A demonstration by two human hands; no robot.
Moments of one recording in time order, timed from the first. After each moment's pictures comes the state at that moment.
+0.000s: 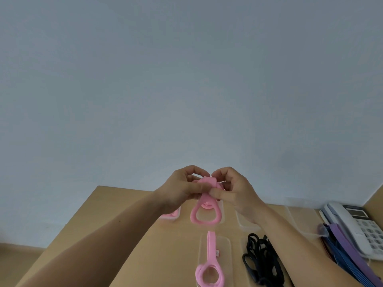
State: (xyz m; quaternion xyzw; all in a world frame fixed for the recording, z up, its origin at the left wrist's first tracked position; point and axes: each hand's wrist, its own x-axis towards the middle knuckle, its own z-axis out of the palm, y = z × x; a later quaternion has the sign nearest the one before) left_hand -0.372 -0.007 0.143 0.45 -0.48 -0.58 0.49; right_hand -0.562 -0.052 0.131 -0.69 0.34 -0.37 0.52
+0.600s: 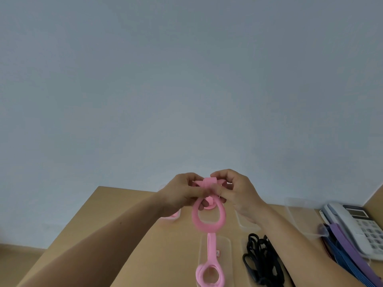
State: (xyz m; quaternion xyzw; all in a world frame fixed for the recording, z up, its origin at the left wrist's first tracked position) left_hand -0.371 0.001 0.145 0.49 -0.49 -0.58 0.42; right_hand -0.562 -0.050 0.133 -0.68 0.38 -0.38 0.50
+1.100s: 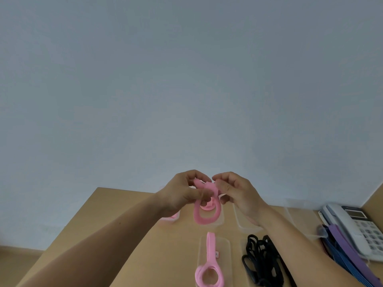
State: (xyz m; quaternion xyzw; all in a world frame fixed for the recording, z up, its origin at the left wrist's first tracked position) left_hand -0.376 0.001 0.147 0.46 -0.50 -0.56 0.46; right_hand -0.571 -0.049 0.136 -0.65 0.36 -0.36 0.57
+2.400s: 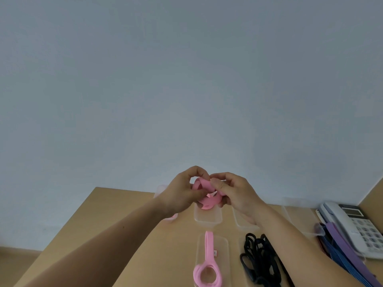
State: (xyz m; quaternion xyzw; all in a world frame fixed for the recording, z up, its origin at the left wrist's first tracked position) left_hand -0.383 -0.001 0.137 0.47 -0.59 -0.46 0.47; right_hand -0.568 -0.050 0.136 -0.64 0.38 -0.35 0.57
